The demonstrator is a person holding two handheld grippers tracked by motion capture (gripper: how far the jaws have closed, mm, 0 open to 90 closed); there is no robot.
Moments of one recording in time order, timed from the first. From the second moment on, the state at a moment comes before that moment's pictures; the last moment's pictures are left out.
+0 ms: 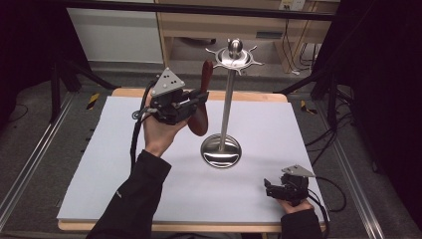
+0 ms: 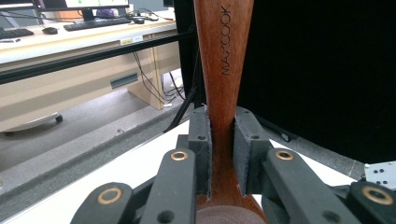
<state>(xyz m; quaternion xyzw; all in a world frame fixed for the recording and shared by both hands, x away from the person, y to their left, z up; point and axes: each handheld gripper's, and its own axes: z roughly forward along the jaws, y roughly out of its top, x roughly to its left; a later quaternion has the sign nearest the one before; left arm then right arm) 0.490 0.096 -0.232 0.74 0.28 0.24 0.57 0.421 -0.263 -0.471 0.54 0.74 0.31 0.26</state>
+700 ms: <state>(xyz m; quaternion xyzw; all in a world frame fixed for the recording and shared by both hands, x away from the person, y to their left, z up) 0.498 0.085 -0.237 0.74 0.28 0.23 0.57 0.421 -0.262 -0.471 0.54 0.73 0.31 0.26</state>
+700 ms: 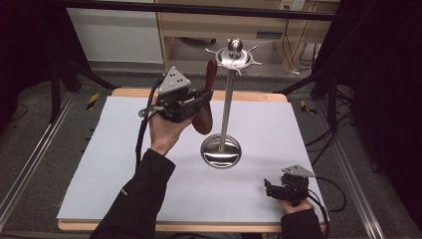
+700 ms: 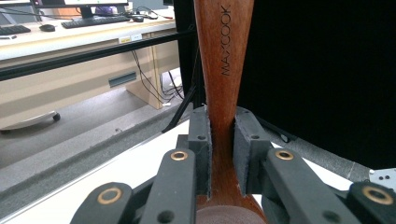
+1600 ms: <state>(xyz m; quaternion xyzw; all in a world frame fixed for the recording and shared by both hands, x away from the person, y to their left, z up) 0.502 0.076 -0.248 0.72 0.29 0.25 0.59 0.420 -0.262 -0.471 0.54 0.73 0.31 0.26</state>
